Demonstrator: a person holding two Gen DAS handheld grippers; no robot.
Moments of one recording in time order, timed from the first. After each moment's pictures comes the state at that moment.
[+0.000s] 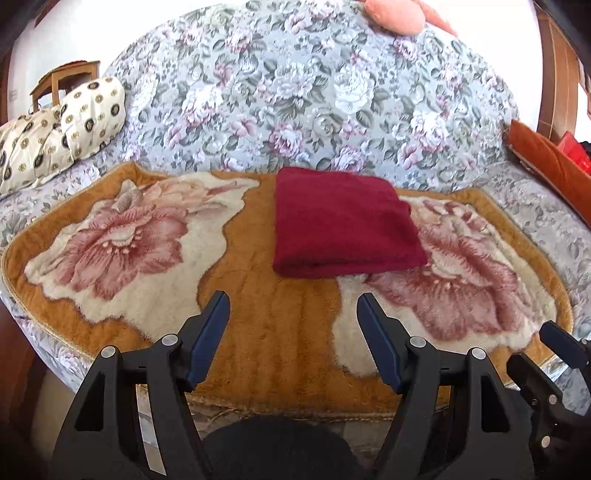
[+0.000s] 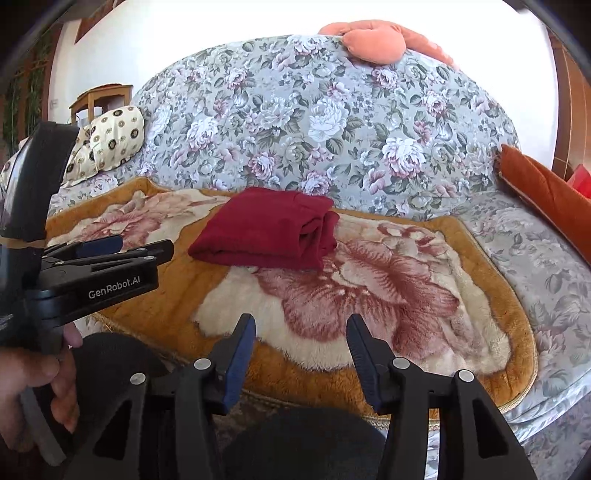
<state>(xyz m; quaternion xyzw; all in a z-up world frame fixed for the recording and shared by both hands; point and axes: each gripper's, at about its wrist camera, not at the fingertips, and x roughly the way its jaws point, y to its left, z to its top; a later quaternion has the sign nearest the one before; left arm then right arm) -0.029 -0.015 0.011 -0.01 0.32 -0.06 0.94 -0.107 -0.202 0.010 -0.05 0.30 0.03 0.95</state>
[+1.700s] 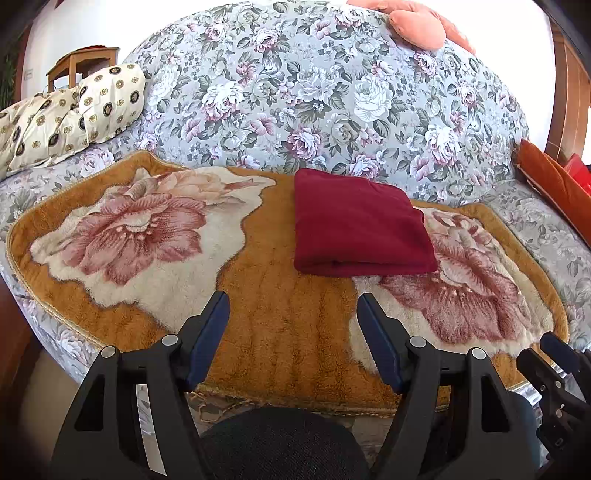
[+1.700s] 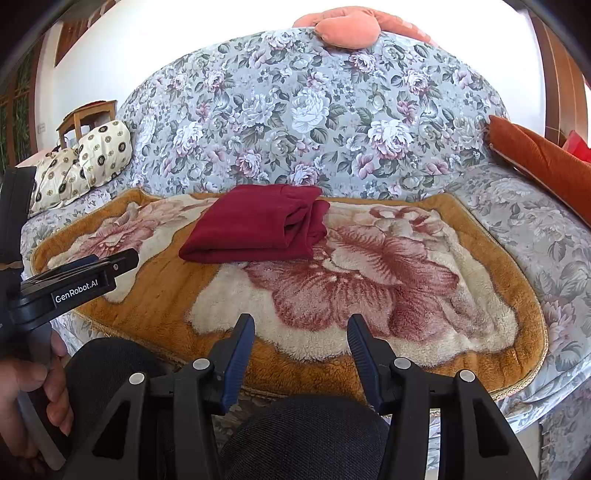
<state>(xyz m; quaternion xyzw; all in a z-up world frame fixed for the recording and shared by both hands) -0.039 0.008 0.011 -0.04 0.31 -0.05 0.95 -0.110 -0.220 0.008 0.00 0.30 0.02 0.95</state>
